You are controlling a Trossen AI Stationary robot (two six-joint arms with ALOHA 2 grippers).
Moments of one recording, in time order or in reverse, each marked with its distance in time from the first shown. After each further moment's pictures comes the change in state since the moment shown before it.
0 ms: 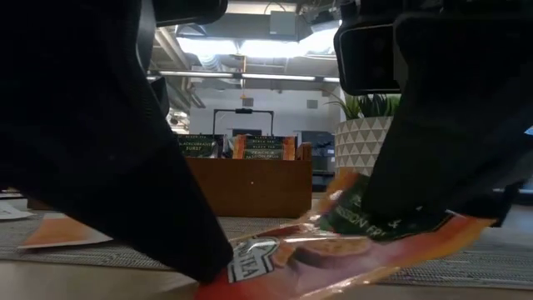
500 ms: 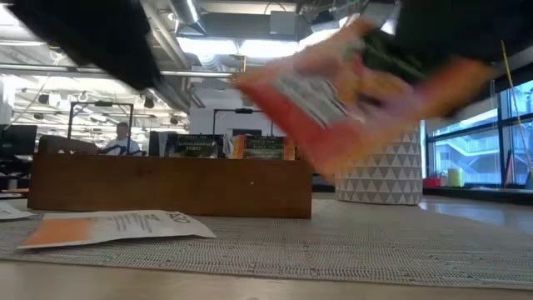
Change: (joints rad) left arm -0.022 -0.207 0.000 -0.265 0.030 0.086; right arm -0.025 -0.225 -0.001 -0.225 -0.039 -0.269
